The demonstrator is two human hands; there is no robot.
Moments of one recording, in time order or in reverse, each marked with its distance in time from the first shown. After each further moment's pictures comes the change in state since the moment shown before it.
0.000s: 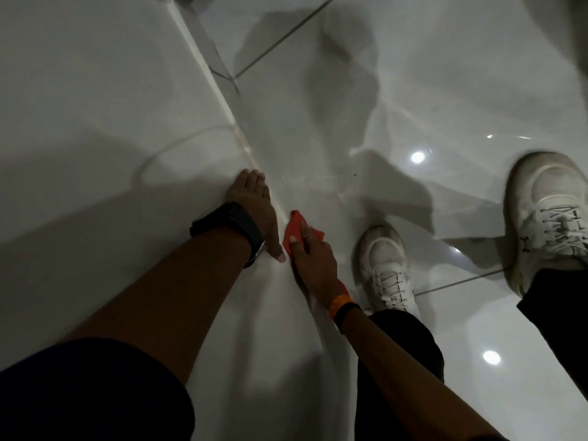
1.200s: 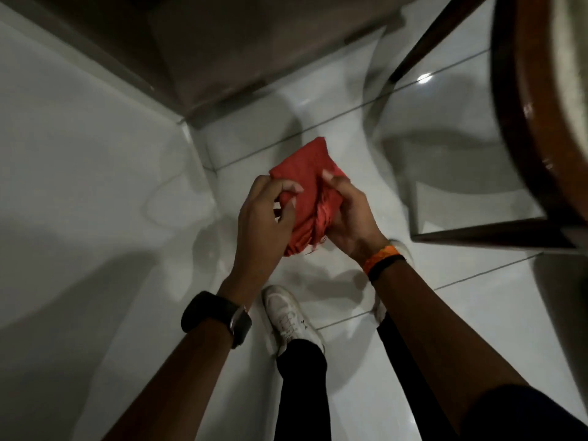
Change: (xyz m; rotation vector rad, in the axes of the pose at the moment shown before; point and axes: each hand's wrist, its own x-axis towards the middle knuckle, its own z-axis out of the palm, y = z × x) left_hand -0.229 -0.001 -0.116 -1.785 1.335 0.171; right_hand -0.152 -0.224 -0.287 0.957 -0.339 -0.306
